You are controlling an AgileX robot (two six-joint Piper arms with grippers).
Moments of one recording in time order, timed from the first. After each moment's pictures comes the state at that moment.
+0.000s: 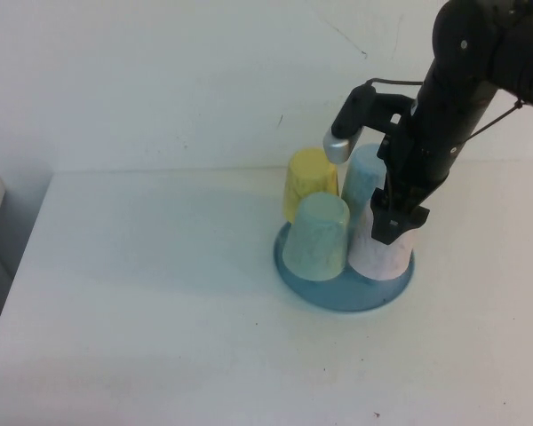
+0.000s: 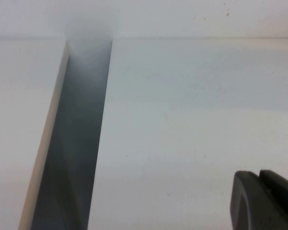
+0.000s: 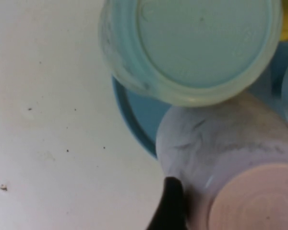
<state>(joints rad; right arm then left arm) 0.40 2.07 -1.90 0.14 1.29 -0.76 -0.02 -0.01 0.02 -0.06 0.37 -0.04</state>
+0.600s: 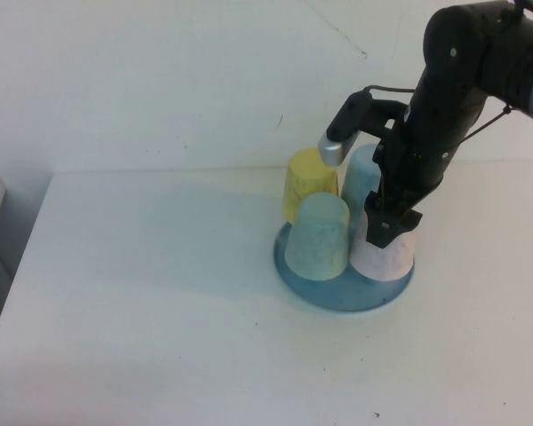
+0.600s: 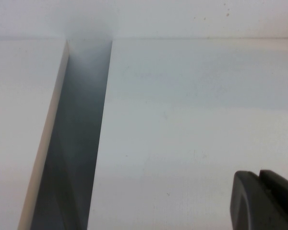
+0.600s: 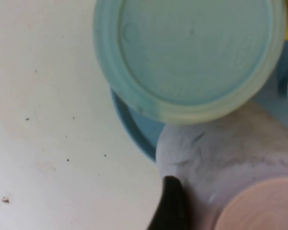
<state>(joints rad) 0.40 2.11 -1.92 0.13 1.29 -0.72 -0.02 -0.01 0.02 -0.06 0.37 -0.04</state>
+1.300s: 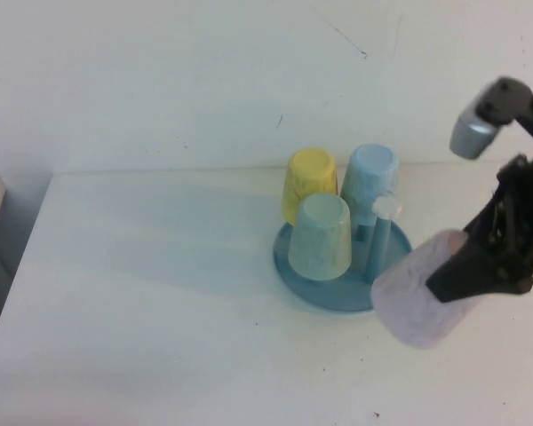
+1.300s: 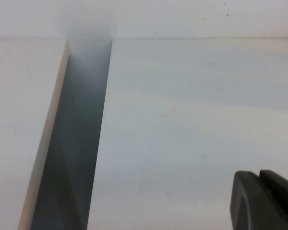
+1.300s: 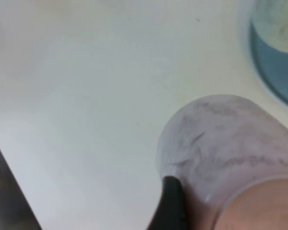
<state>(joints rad) 0.27 1.49 -1.31 0.52 1.23 -0.77 -0.02 -0.01 0.02 -0.06 0.37 -0.04</state>
